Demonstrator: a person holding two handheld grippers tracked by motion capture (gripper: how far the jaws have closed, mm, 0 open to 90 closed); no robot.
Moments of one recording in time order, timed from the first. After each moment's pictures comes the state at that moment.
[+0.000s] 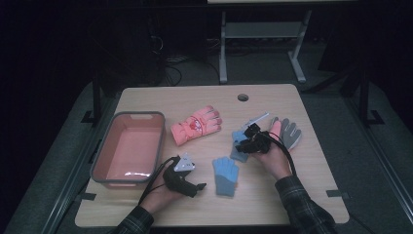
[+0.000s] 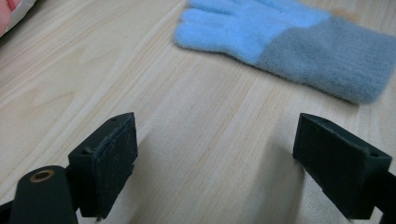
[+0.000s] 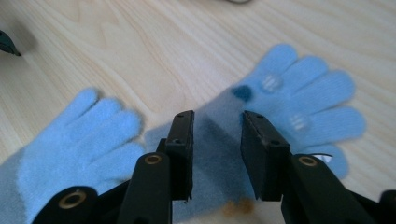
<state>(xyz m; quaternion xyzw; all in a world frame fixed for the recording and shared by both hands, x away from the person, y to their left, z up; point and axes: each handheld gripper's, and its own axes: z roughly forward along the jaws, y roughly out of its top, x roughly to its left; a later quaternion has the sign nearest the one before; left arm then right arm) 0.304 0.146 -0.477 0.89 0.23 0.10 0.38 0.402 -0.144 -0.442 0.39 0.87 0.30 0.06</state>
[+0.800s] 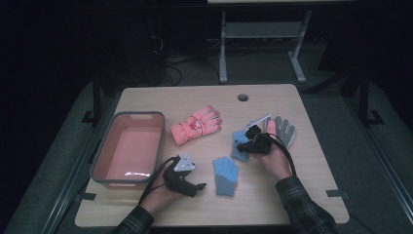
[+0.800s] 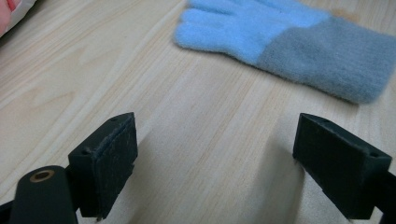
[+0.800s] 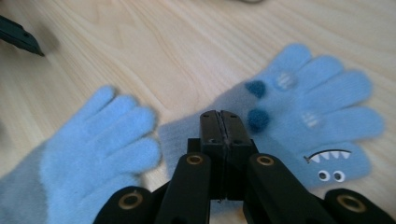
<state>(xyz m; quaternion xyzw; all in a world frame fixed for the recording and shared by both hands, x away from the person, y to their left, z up) 0.304 0.146 -0.477 0.89 0.24 0.10 0.38 0.399 -0.149 -0.442 0.38 0.87 0.32 0.04</state>
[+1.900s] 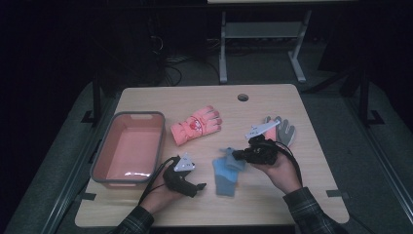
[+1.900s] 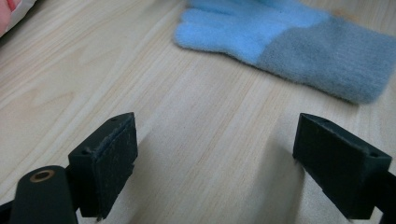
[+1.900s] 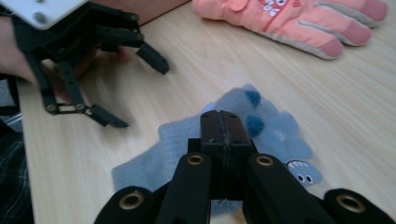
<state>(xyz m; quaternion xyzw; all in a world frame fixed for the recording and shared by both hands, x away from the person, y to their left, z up) 0.304 0.146 -0.478 0.89 0.24 0.10 0.38 0.335 -0.143 -0.393 0.30 0.87 0.40 0.03</state>
